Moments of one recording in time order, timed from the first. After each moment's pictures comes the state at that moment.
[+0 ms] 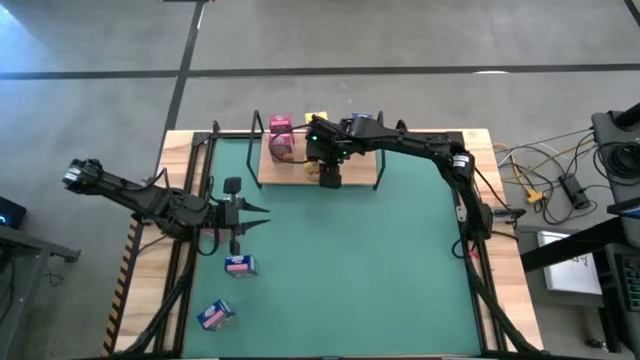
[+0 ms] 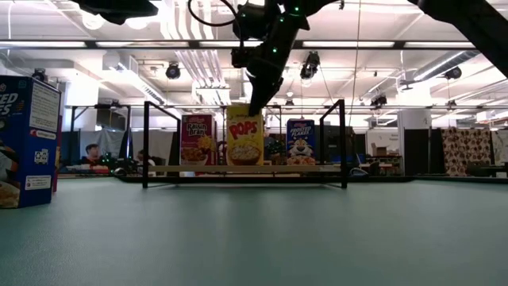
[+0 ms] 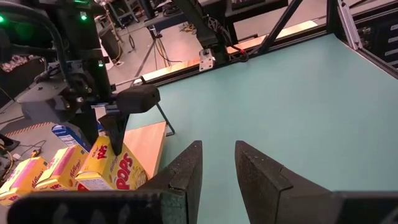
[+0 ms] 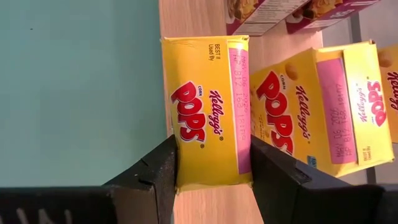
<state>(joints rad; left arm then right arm) -0.35 0.77 0.66 -0.20 -0.46 0.19 -0.33 2.09 2.04 -1.04 0.05 -0.30</state>
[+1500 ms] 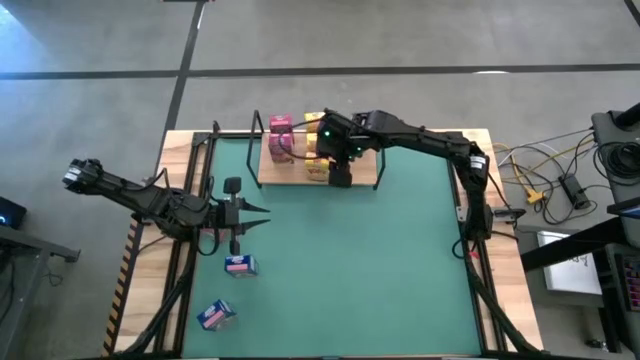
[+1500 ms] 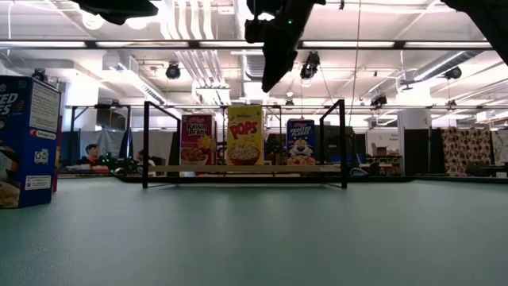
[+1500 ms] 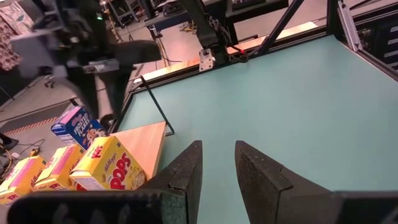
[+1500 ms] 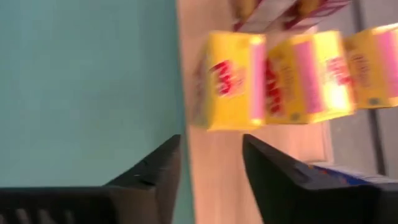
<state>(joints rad) -0.35 0.77 0.66 -0.20 -0.46 0.18 -0.31 1.97 2.04 -1.15 0.01 -0.25</state>
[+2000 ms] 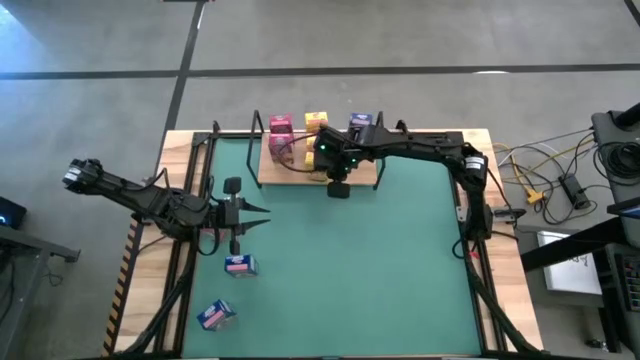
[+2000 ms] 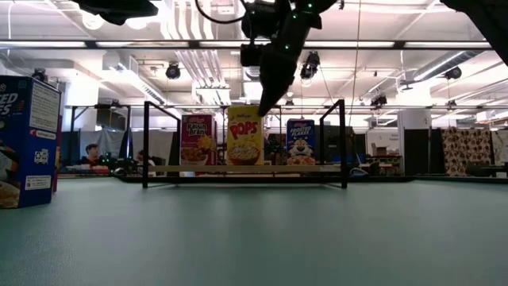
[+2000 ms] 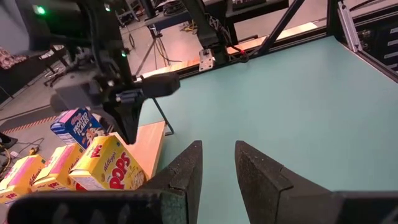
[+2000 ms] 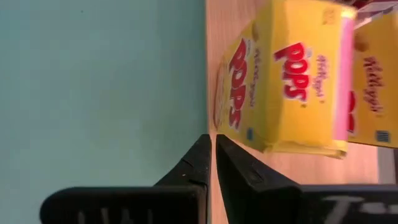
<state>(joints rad) -0.35 0.77 0.66 -0.20 -0.46 0.17 -0.30 1.98 1.84 -0.97 -0.02 -0.29</state>
